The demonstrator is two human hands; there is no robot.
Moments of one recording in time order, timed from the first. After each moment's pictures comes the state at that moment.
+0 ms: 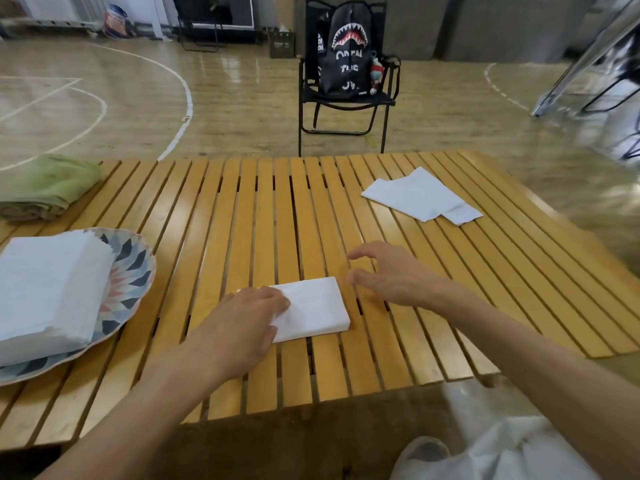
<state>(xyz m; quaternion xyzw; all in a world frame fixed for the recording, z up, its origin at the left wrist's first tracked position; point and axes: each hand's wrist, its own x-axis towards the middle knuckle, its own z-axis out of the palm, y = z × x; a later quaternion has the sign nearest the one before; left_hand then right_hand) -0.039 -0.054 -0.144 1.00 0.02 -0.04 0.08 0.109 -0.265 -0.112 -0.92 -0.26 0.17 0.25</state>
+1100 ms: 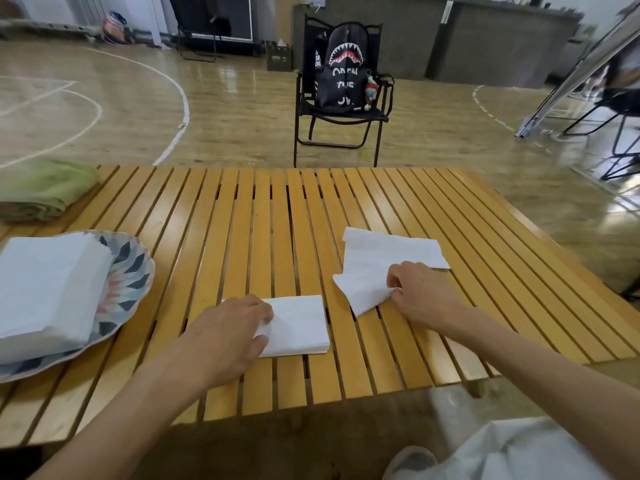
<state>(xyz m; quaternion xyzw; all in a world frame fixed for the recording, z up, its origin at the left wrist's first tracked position) -0.050 -0.044 -0.138 0.99 0.03 -0.03 0.09 0.124 -0.313 -0.136 -0.97 -0.24 0.02 0.06</state>
